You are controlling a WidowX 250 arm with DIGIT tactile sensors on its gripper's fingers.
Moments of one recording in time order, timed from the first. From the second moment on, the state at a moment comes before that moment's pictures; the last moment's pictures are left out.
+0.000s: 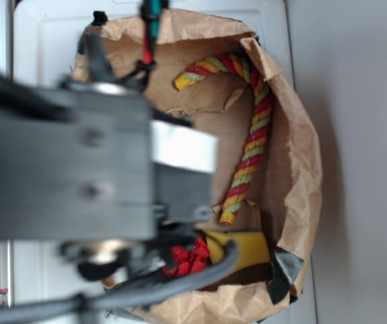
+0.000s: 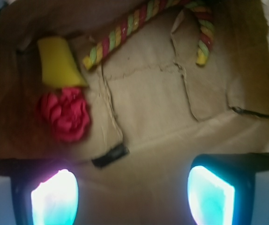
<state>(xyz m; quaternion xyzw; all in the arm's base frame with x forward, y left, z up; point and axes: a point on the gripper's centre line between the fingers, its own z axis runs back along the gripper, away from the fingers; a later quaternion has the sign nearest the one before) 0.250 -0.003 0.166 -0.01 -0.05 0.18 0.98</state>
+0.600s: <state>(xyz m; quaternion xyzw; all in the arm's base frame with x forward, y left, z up) 0.279 0.021 0.125 -0.04 -0.11 0.21 0.97</state>
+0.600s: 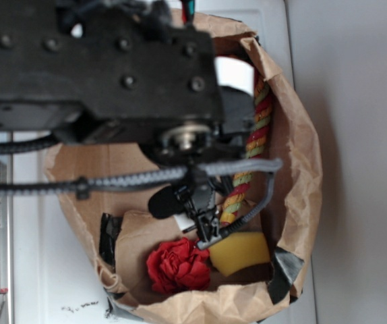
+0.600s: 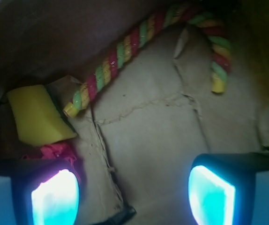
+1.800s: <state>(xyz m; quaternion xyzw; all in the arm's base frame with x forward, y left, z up) 0.316 -0.041 0.083 -0.08 -0.08 0.15 0.98</state>
